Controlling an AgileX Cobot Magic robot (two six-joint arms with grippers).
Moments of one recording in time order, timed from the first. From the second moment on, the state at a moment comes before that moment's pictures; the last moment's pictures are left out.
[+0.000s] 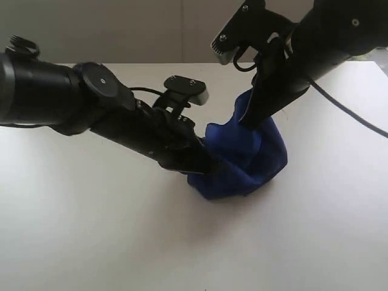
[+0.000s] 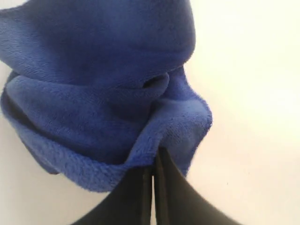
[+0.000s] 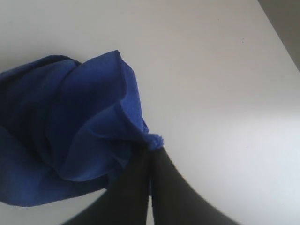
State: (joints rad) left arm -0.72 1.73 -1.09 -0.95 0.47 0.86; right arm 0.41 1.51 -1.20 -0.28 0.72 -0.28
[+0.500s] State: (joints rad) left arm -0.55 1.43 -1.09 -0.10 0.82 0.41; right arm 0.41 1.35 -1.20 -0.40 0.78 -0.20
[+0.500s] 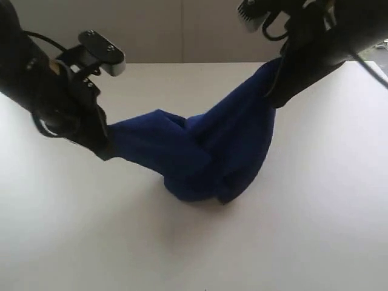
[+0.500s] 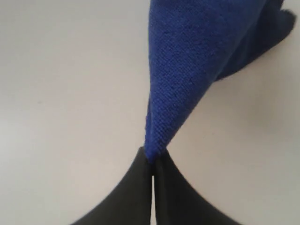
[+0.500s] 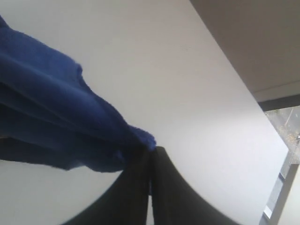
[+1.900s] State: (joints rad) left arm -0.55 0.70 -1.09 0.25 1.31 0.21; right arm 0.41 0.70 -1.20 -0.34 1.22 -0.18
